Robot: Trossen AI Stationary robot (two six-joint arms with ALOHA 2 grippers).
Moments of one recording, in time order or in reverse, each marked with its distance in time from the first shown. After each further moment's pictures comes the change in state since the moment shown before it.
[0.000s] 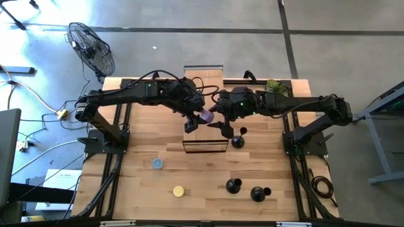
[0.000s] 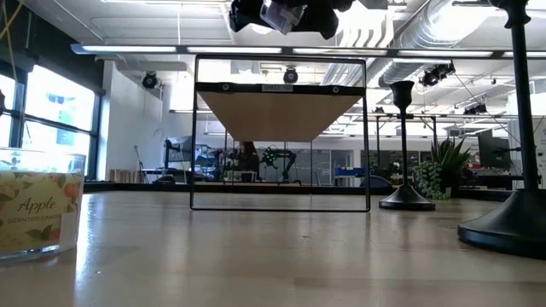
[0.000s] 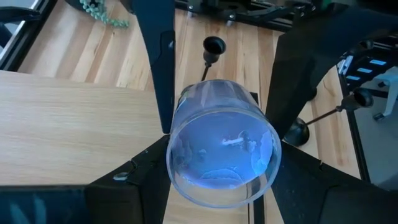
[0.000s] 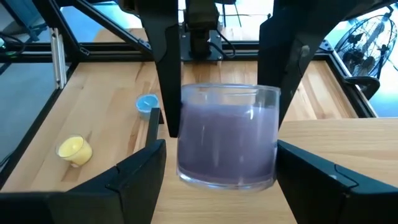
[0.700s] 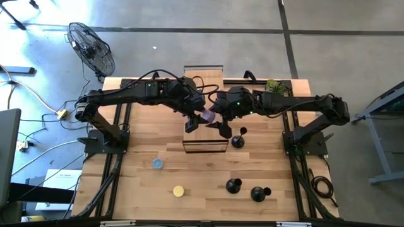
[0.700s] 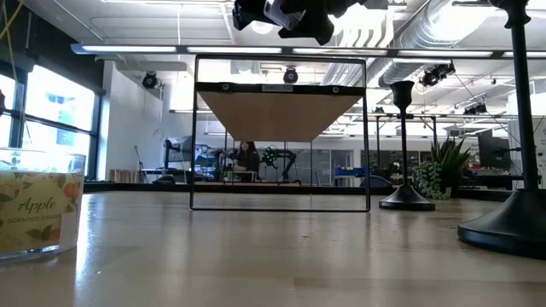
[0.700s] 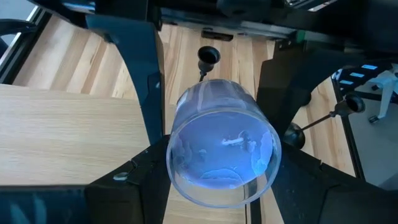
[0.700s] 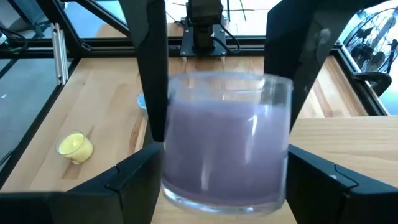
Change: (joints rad) left arm 0.000 0.000 0.000 0.027 0.019 0.010; right arm -0.007 0.032 0.013 0.006 -0.029 -0.006
